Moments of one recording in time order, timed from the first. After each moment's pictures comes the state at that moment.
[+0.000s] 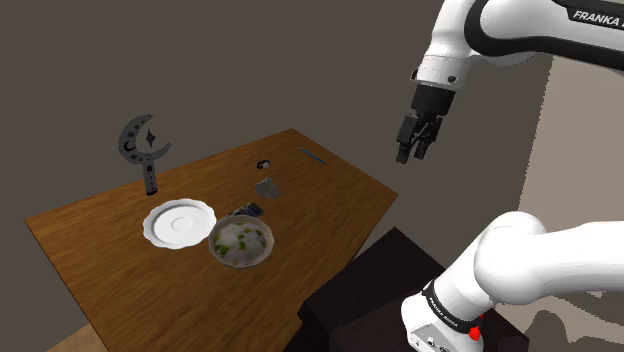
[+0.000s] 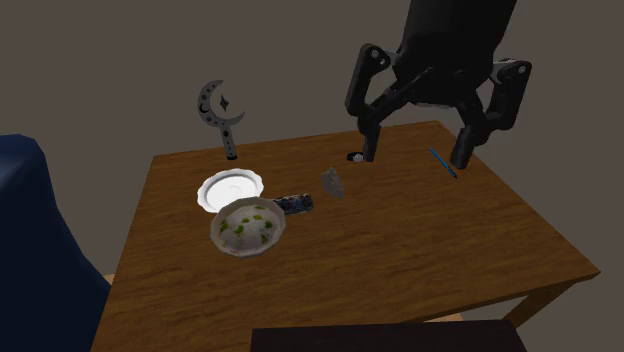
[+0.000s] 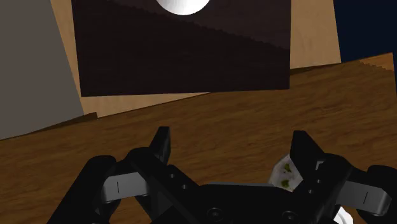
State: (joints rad) arm 0.02 -0.74 0.00 -2.41 0.11 1.45 0.06
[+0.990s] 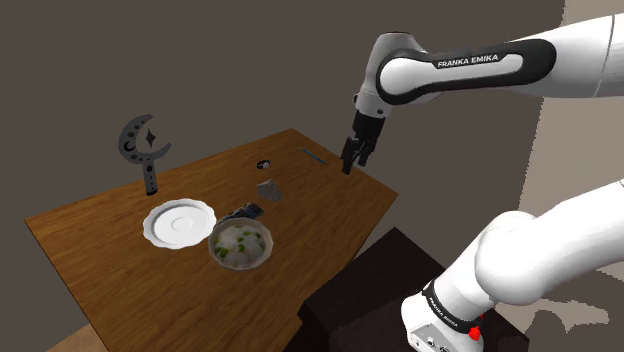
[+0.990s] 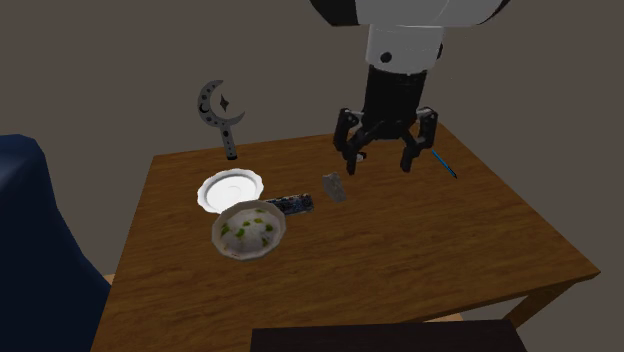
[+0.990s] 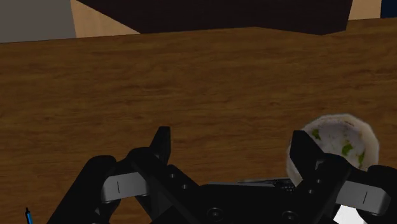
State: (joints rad) arm 0.04 -0.36 -0.01 -2.43 0.05 1.92 -0.10
